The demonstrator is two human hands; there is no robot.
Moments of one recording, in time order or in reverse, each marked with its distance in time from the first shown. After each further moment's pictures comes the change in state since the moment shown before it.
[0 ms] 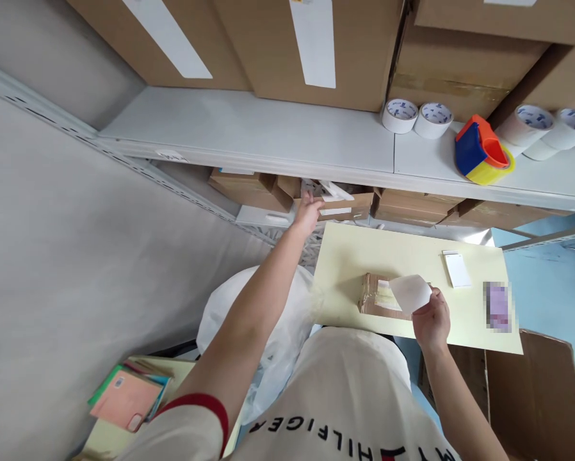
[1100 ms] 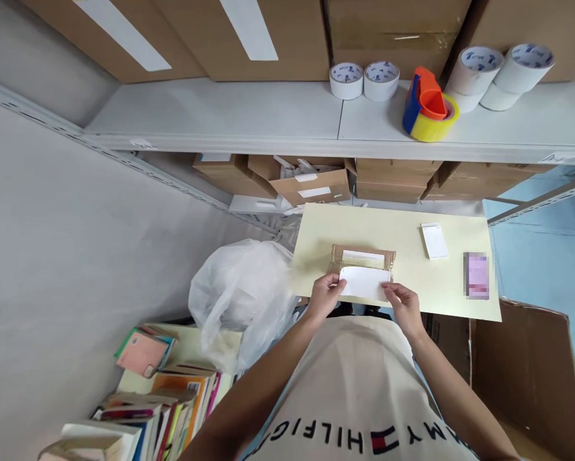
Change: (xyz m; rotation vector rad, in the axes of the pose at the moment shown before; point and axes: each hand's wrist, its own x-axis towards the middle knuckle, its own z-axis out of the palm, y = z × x) left_hand -0.283 -0.087 0.105 0.230 -0.130 -0.196; right_hand -0.007 -0.014 -0.107 -0.581 -0.241 0.126
